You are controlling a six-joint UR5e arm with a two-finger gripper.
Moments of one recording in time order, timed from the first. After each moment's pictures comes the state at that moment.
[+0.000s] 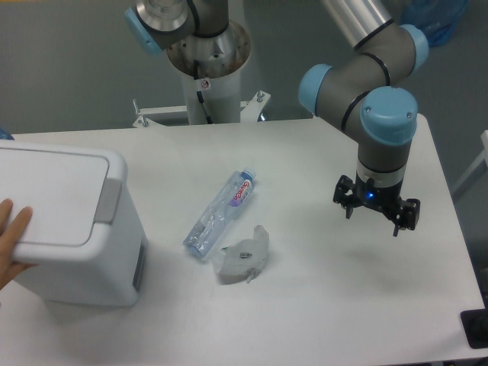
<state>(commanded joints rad) 2.69 -2.00 -1.56 -0.94 1.59 1.21</state>
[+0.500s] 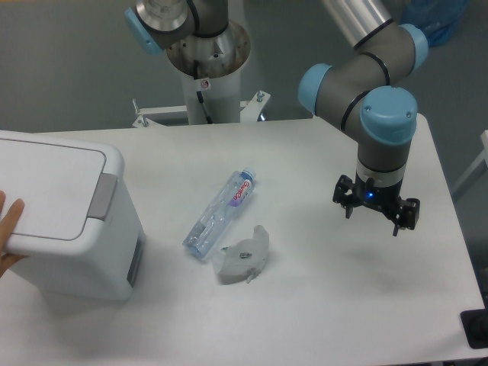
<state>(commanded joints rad) 2.69 -2.00 -1.56 -0.94 1.59 1.20</state>
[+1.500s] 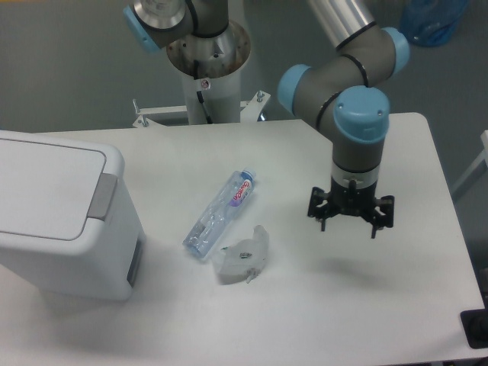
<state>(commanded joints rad) 2.57 -1.92 -1.61 -0.87 1.32 0.74</state>
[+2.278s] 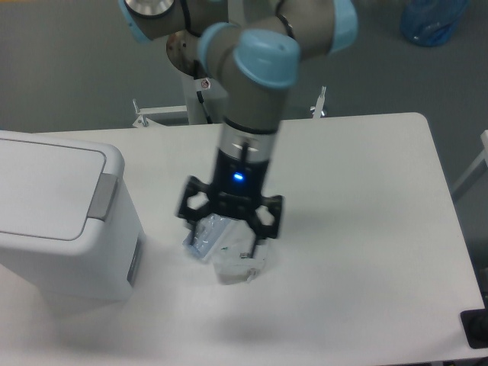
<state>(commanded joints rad) 2.31 -1.76 -1.58 -0.87 1.13 0.44</state>
